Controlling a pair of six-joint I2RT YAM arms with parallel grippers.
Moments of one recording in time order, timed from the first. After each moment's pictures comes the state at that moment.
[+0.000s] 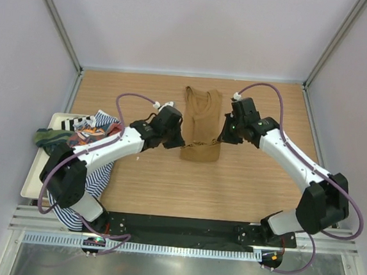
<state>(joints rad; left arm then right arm) -0.75 1.52 1.11 -0.40 -0.09 -0.89 0.48 1.41 1.14 -0.63 -0.05 0.54</state>
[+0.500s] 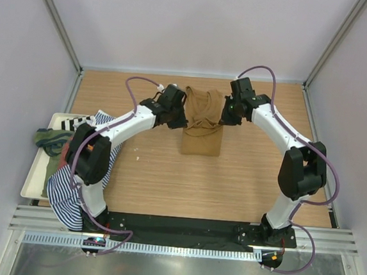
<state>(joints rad) -0.60 1.81 1.43 -0.46 -0.03 -0.81 0.37 1.74 1.46 -0.68 -0.05 0.50</state>
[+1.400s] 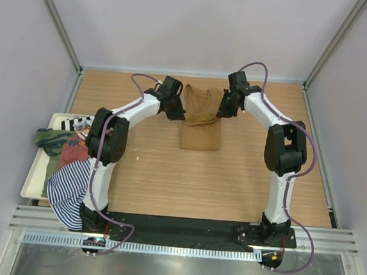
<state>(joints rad) -0.47 2.12 1.68 -0.48 0.08 -0.79 0.30 2.06 1.72 -0.66 -0.07 0.52</state>
